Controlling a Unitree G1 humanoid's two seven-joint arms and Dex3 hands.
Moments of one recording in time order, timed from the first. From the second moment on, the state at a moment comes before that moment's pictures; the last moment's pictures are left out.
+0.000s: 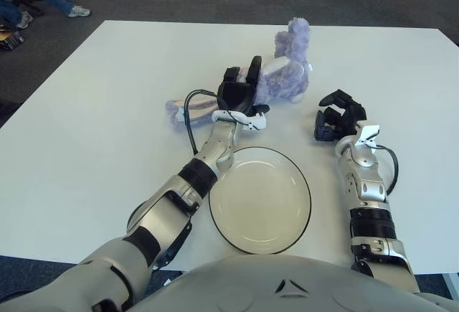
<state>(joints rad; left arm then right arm) -0.59 0.00 -0.59 0.59 1.07 0.31 0.33 -0.14 -0.06 -0.15 0.12 0.06 0.04 -0.09</state>
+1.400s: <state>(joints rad) -0.71 0.03 -0.61 0.74 0.94 0.26 0.35 -0.14 -0.06 -0.15 0.11 0.06 0.04 -0.09</state>
